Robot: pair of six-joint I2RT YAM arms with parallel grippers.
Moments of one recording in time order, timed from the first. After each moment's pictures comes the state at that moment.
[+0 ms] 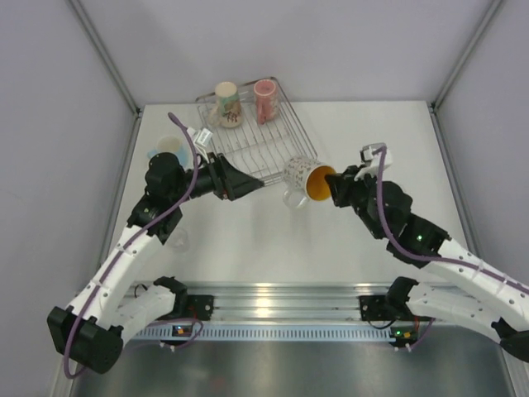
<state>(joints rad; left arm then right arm) -0.37 0.92 0.86 -0.03 0.72 -0.73 0.91 0.83 0.86 -0.22 0.49 0.38</state>
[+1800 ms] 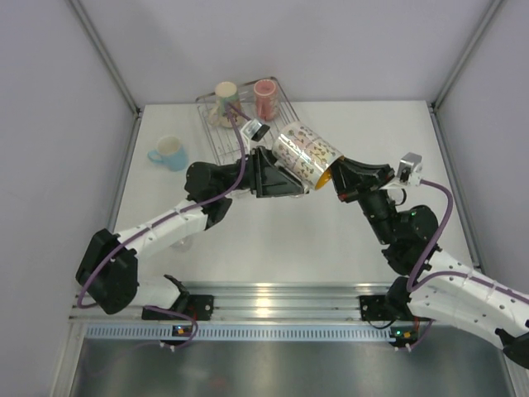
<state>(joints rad) -0.69 1.34 0.88 1.13 0.91 -1.58 0.90 0.72 0.59 0.70 0.28 0.27</state>
